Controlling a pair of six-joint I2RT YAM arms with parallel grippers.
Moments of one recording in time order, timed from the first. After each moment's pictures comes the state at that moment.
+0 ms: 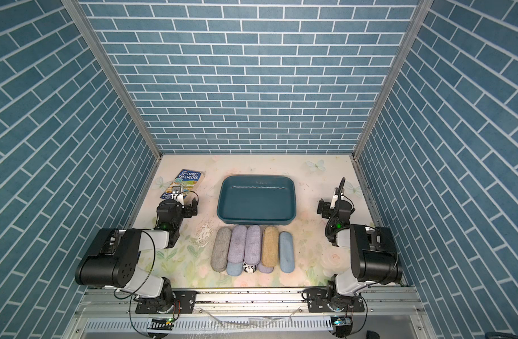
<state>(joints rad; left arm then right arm) -0.04 1.49 0.38 0.72 -0.16 0.06 -0.04 1.53 0.40 0.70 0.04 0.03</state>
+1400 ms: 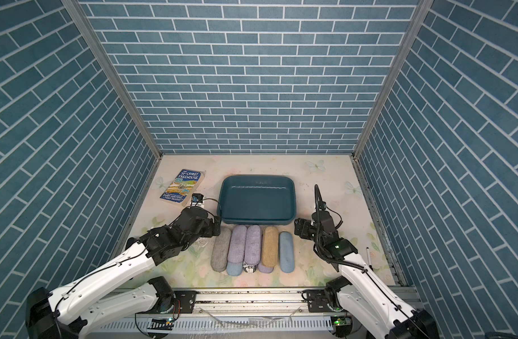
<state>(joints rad) -0.80 0.95 0.75 -0.64 -0.41 -0.59 0.45 0.80 0.42 -0.32 0.03 0.57</state>
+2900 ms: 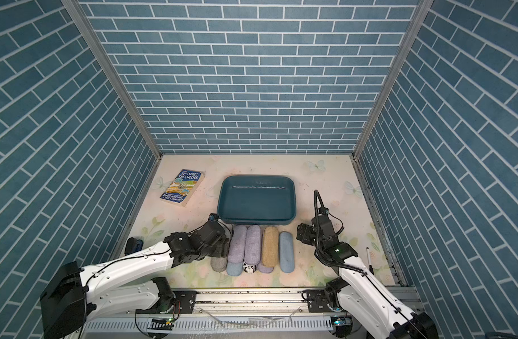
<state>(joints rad) -0.91 1.12 0.62 -0.60 -0.23 -0.72 0.46 0.79 0.37 -0.36 0.07 0.62</state>
